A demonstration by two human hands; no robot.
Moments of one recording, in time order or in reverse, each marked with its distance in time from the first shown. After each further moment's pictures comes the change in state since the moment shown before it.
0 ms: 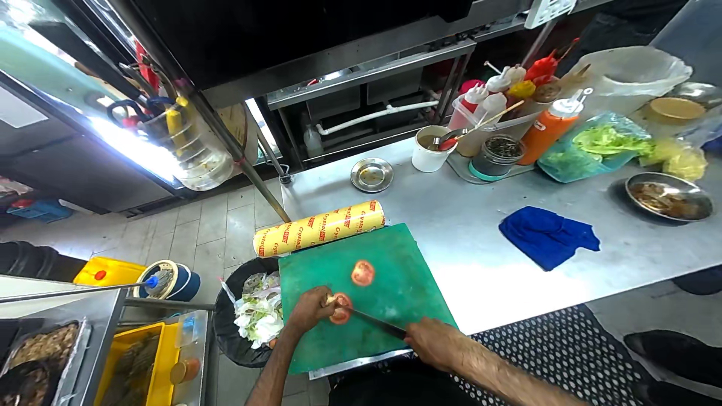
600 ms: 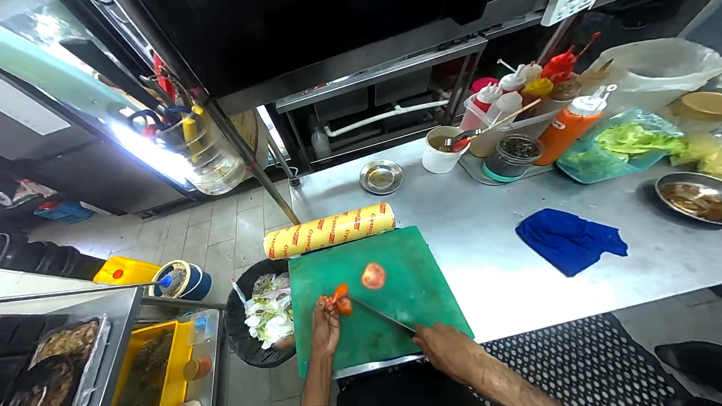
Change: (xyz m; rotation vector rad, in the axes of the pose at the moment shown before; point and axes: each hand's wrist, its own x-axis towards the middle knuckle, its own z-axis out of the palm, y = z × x) left_hand -0.016 0.030 0.070 -1.941 0.787 -0.067; right_hand 0.003 0.001 0.009 0.058 0.106 -0.003
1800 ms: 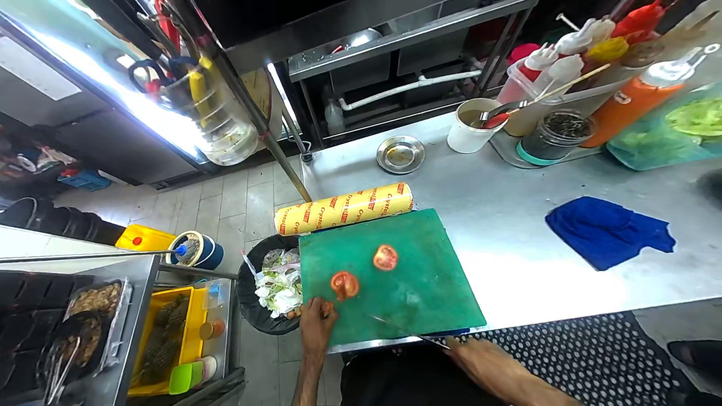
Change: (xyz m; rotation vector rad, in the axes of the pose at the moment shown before) left_hand -0.048 0.049 -0.037 1.945 0.090 0.382; right_hand 0.005 0.054 0.076 -0.129 -0.048 -0.059
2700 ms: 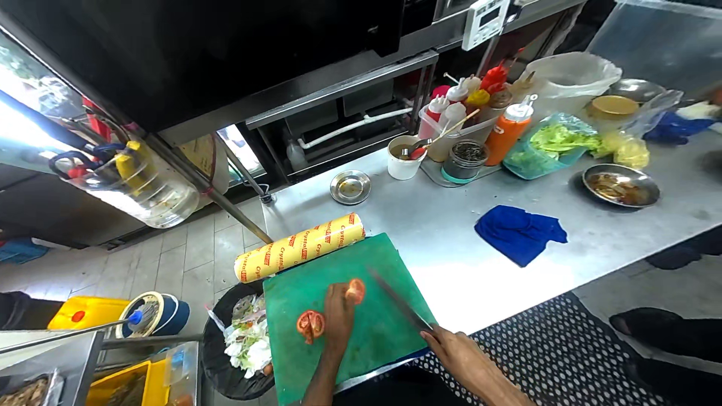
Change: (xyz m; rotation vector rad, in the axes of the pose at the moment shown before) left_hand 0.075 0.161 0.078 -0.194 -0.198 0.202; right_hand -0.021 0.036 -0.024 0.517 0.443 0.225
